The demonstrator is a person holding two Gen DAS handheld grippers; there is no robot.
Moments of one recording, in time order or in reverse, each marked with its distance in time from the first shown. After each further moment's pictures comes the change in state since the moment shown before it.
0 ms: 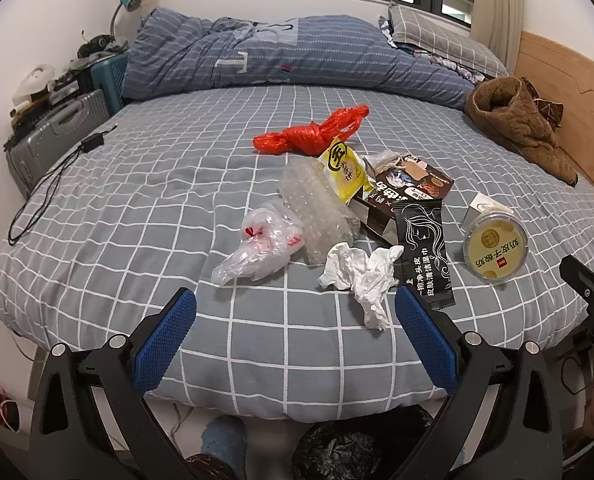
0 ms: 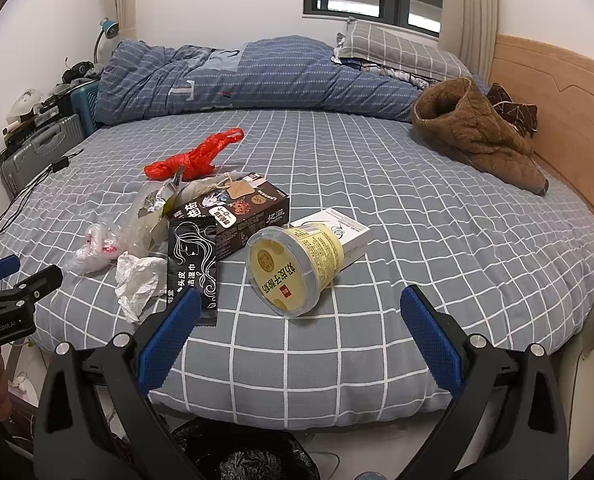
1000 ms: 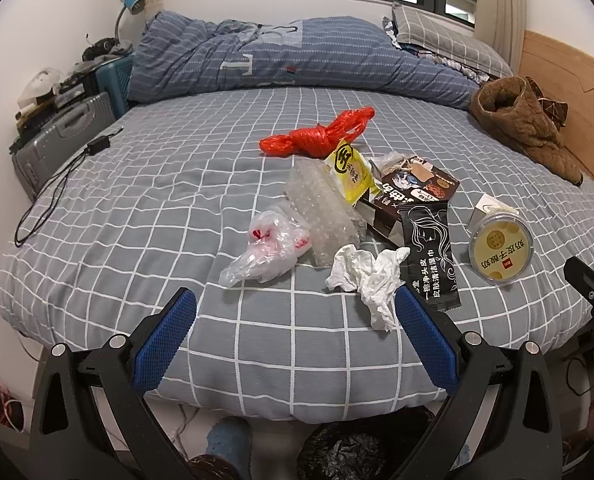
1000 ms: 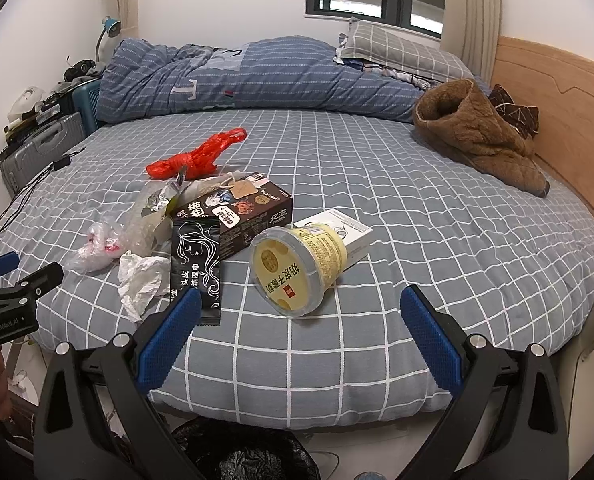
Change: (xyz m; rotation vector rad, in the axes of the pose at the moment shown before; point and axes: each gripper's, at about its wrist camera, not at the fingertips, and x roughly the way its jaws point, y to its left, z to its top) left arm -0.003 0.001 0.000 0.005 -0.008 0.029; right arm 0.000 0.002 0.001 -0.011 -0.001 -0.002
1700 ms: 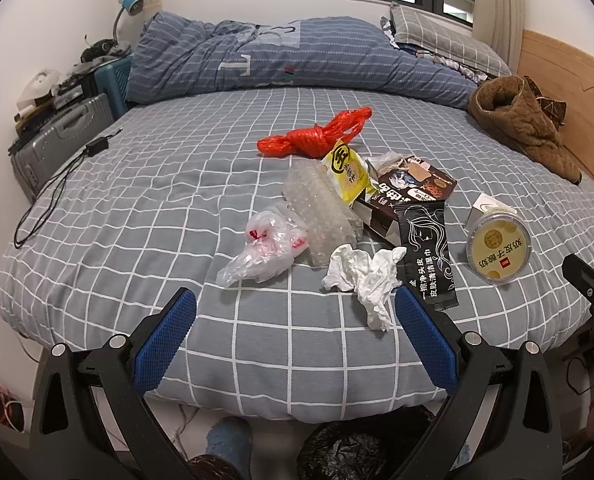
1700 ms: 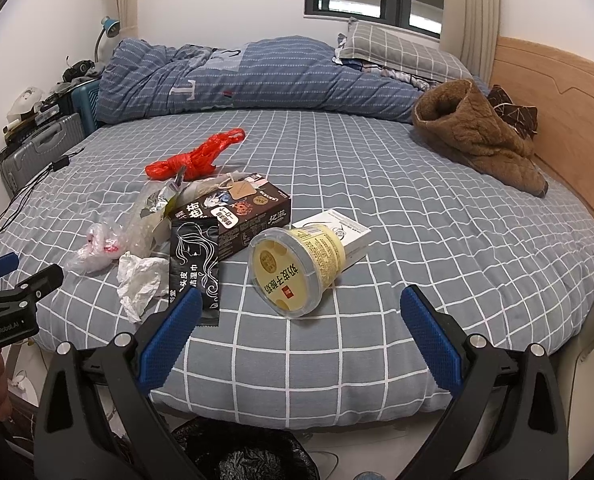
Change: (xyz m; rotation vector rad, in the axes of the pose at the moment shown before) left arm 0.000 -0.004 0.000 0.004 0.001 -0.002; right arm 0.000 0.001 0.000 0.001 -0.002 -0.003
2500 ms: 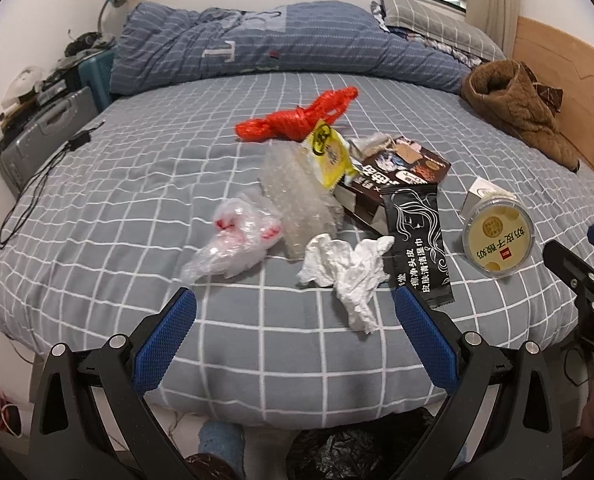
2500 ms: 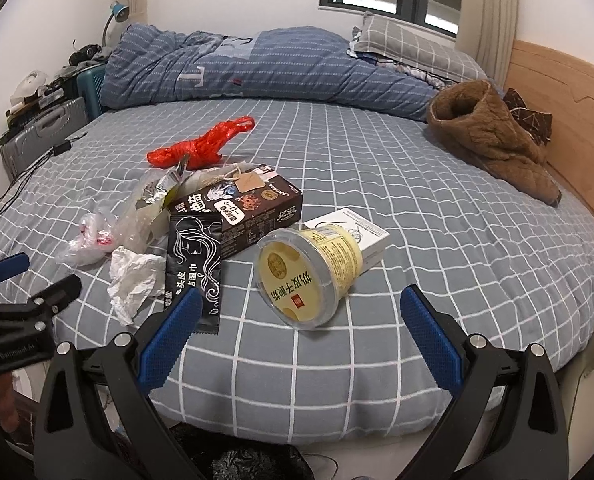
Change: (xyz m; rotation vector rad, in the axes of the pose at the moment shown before) left arm 0.031 -0.023 0.000 0.026 0.052 -0.024; right arm 0.031 0.009 0.008 -0.049 0.034 0.016
